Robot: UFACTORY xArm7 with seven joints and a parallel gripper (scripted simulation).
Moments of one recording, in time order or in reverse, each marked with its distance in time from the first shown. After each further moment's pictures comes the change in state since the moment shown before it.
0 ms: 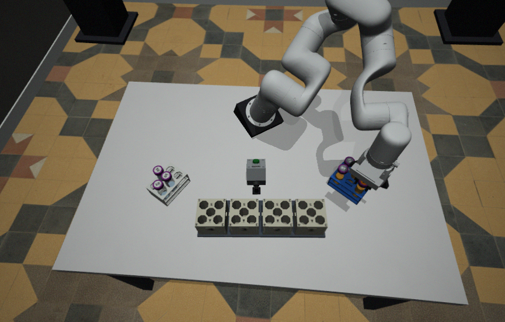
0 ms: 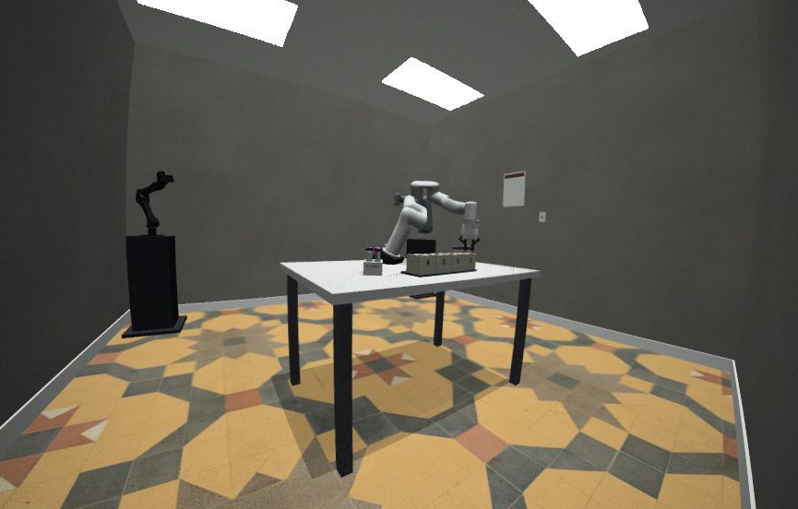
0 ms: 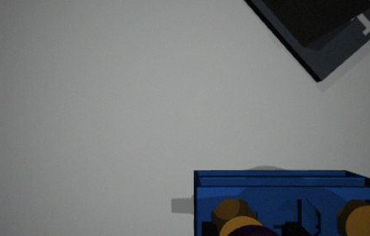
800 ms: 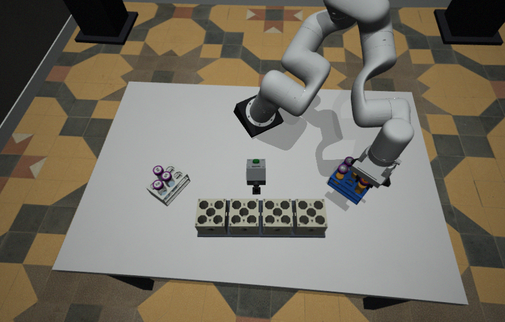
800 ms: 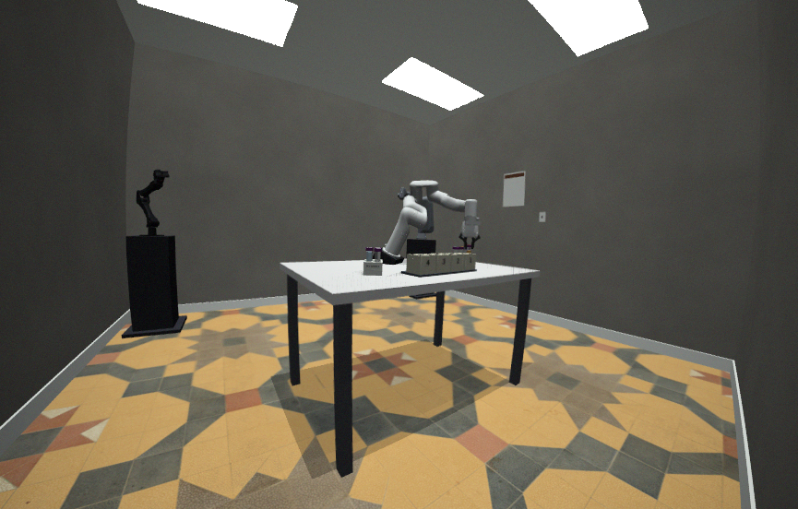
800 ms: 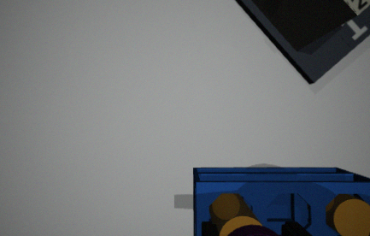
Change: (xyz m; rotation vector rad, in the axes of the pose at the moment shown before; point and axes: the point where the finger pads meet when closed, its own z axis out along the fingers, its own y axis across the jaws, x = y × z) arm 0.000 0.000 -0.014 0.000 0.000 0.000
